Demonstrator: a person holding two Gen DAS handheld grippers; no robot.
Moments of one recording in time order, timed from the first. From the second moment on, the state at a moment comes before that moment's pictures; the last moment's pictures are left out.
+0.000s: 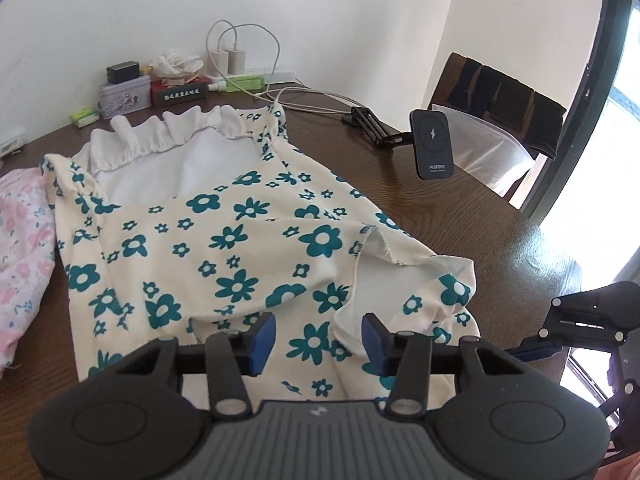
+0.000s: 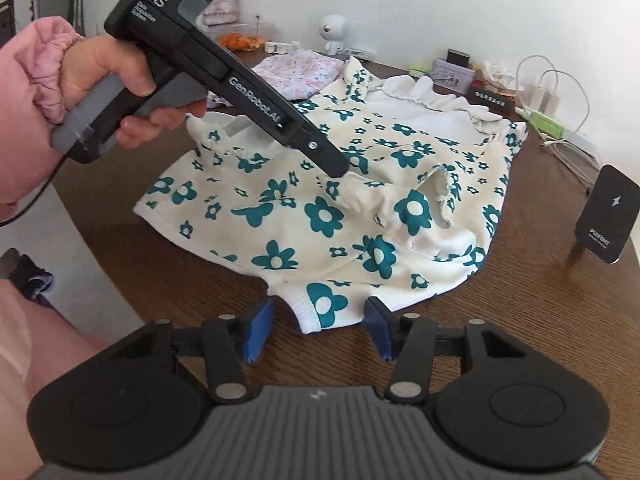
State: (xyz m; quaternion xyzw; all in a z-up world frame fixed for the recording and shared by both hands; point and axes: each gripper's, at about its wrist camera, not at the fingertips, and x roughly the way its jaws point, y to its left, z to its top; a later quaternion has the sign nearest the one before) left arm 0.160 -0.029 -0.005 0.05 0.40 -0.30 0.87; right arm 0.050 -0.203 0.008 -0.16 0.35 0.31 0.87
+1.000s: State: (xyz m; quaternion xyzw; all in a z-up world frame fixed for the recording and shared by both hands) left arm 0.140 -0.118 0.020 0.20 0.35 -0.47 0.78; right arm 0.018 -0.211 0.028 -0.05 0.28 0.22 0.93
